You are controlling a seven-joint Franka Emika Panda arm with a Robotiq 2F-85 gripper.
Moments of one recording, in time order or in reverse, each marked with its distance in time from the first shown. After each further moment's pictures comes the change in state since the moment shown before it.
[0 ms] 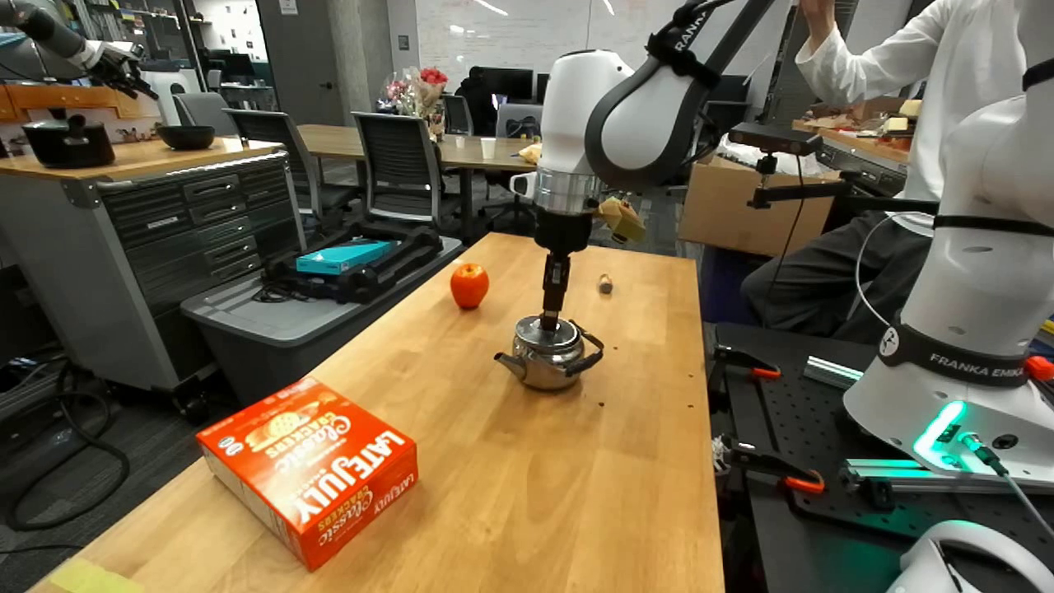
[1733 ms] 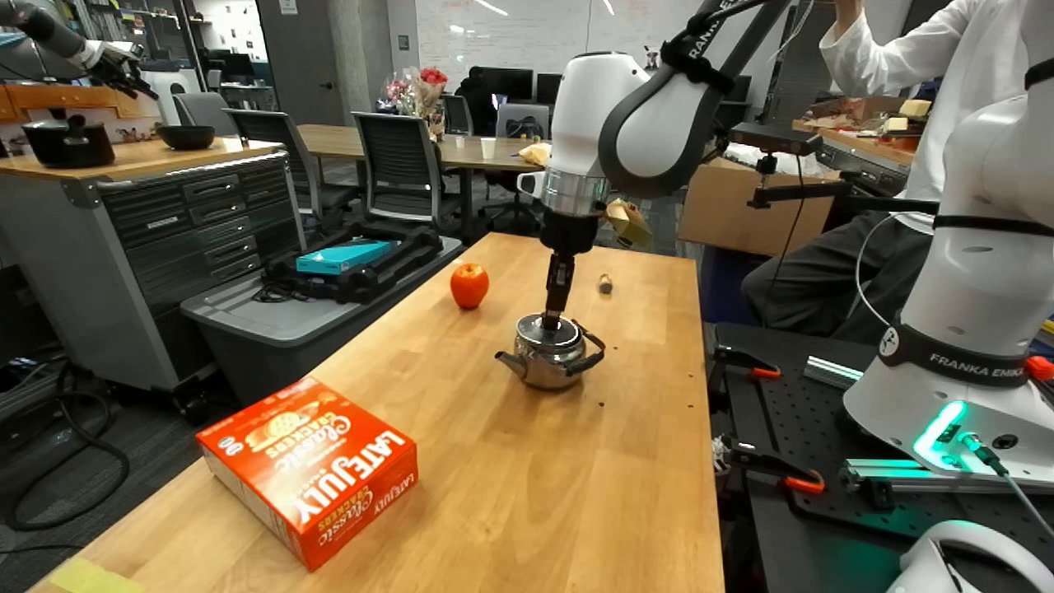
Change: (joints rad) arm -0.002 -0.017 0.000 -0.046 -0.014 0.075 0.008
